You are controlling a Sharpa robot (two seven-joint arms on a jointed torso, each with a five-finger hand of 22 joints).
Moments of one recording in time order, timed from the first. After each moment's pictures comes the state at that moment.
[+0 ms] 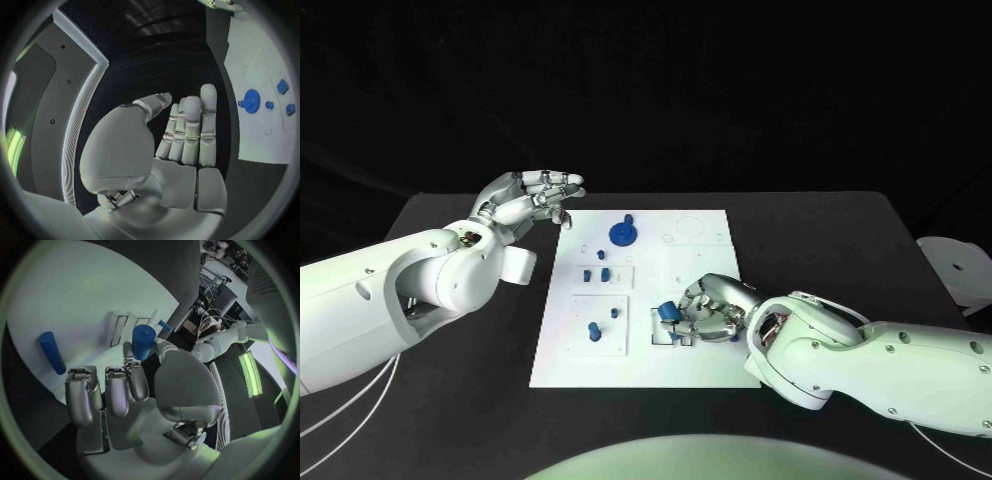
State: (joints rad) left arm 1.13 -0.91 0.04 1.56 -0.10 -0.26 0.35; left_hand 1.34 -0.22 0.59 0.02 0.24 0.88 0.20 0.33 0.23 1.08 0.12 0.27 0.12 1.17 0.04 1.16 0.42 0.18 1.12 0.12 0.88 0.54; right arm 1.01 -0.92 -0.13 1.88 -1.29 -0.48 -0.44; right_hand 1.11 -0.11 0.22 0.29 0.34 0.93 0.11 0.47 0.60 1.46 -0.01 1.36 1.31 1.47 -0.06 1.51 1.31 0.02 1.47 0.04 1.53 1.31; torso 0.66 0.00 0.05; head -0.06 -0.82
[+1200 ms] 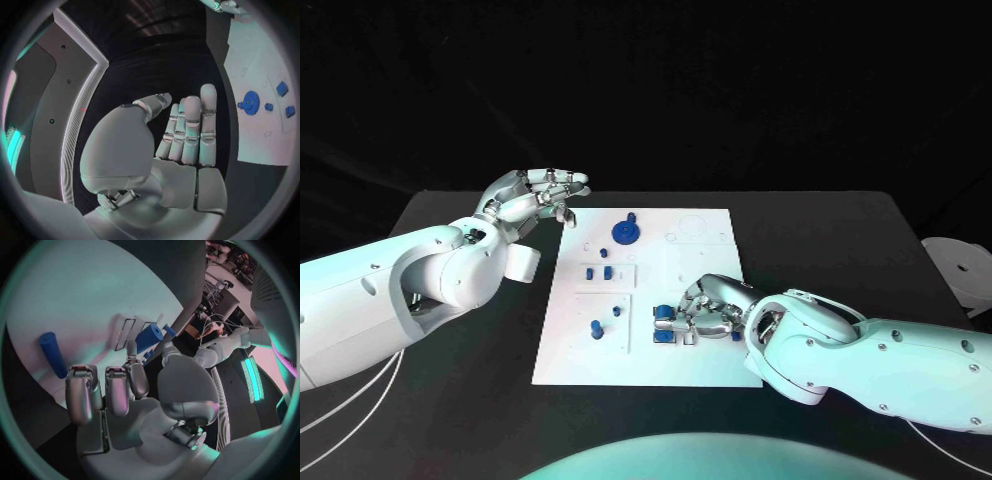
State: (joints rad) left arm 1.13 -0.91 0.04 1.56 -0.10 -0.25 0.35; left_hand 1.33 -0.21 0.58 0.03 0.24 0.88 0.19 0.33 0.23 1.07 0.12 0.27 0.12 1.17 0.04 1.16 0.42 0.18 1.12 0.12 0.88 0.54; right arm 1.01 -0.89 -0.13 1.85 -1.32 -0.44 -0.45; right_hand 0.95 -0.09 -0.04 0.30 0.07 0.97 0.07 0.47 0.62 1.44 -0.01 1.29 1.31 1.47 -0.07 1.51 1.31 0.02 1.47 0.03 1.48 1.31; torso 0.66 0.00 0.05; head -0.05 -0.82
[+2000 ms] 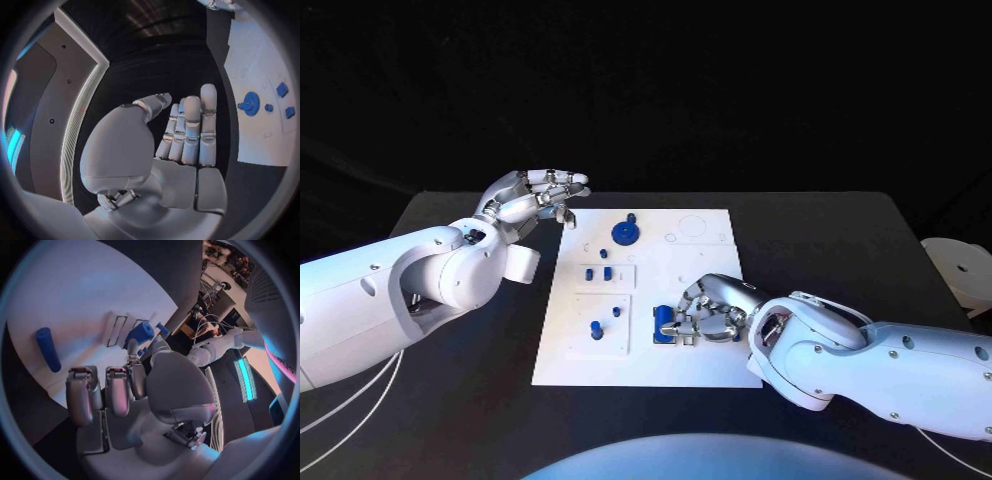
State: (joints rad) left arm 1.13 -0.92 0.04 1.56 -0.10 -0.24 0.35; left_hand 1.33 -0.21 0.58 0.03 0.24 0.88 0.19 0.33 0.23 1.07 0.12 0.27 0.12 1.17 0.04 1.16 0.42 0.18 1.13 0.12 0.88 0.54; right arm 1.00 -0.92 -0.13 1.88 -1.35 -0.46 -0.41; right_hand 1.21 -0.03 -0.07 0.28 0.18 0.99 0.05 0.49 0.64 1.46 -0.02 1.32 1.31 1.47 -0.08 1.51 1.31 0.02 1.47 0.03 1.52 1.31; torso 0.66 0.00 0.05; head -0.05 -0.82
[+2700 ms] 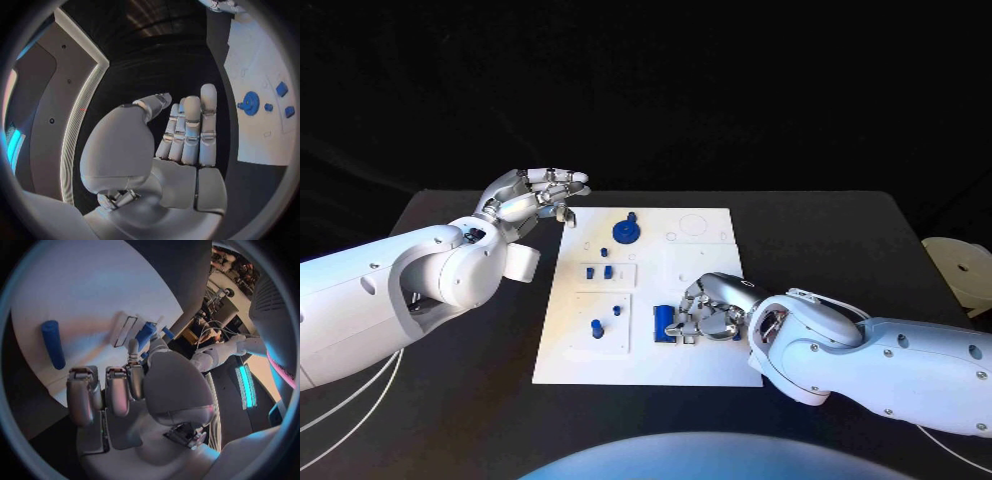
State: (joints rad) left arm 1.13 -0.92 0.04 1.56 -0.10 -0.24 0.34; left_hand 1.33 -0.21 0.58 0.03 0.24 0.88 0.19 0.33 0.23 1.07 0.12 0.28 0.12 1.17 0.04 1.16 0.42 0.18 1.13 0.12 0.88 0.54; right arm 1.00 -0.91 -0.13 1.85 -1.40 -0.43 -0.43; right_hand 1.28 -0.02 -0.07 0.28 0.18 1.00 0.04 0.50 0.65 1.47 -0.03 1.33 1.31 1.47 -0.09 1.51 1.31 0.02 1.47 0.03 1.52 1.31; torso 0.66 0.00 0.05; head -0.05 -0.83
